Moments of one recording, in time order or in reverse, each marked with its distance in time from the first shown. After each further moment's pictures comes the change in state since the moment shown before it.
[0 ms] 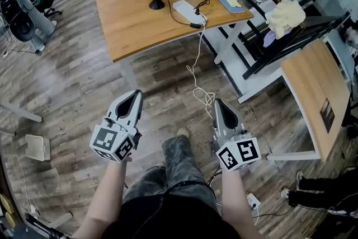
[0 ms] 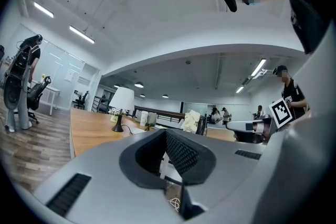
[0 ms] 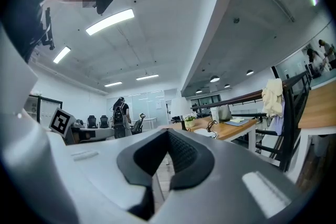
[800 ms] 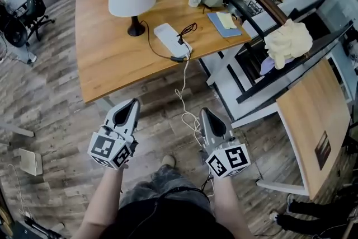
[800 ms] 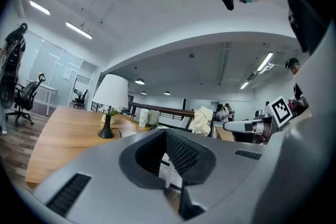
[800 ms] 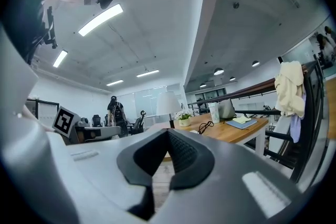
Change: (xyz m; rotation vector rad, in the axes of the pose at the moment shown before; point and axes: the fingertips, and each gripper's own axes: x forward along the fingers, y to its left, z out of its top) left arm 0.214 0.028 -0.006 0.006 0.031 0.029; right arm 0.145 -0.157 0.000 0.033 0.059 0.070
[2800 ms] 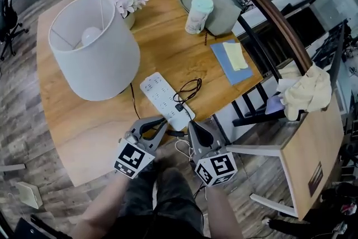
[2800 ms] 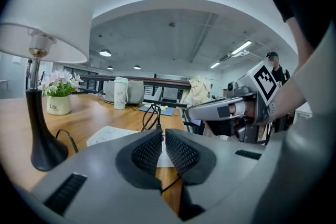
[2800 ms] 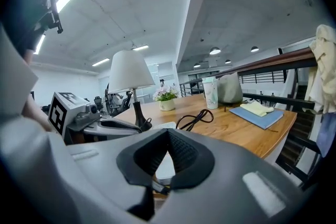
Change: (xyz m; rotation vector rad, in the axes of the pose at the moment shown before) left arm 0.301 0.087 -0.071 0.129 0.308 -0.377; right arm 0.276 -0.146 -0.061 -0.007 0.249 -0.094
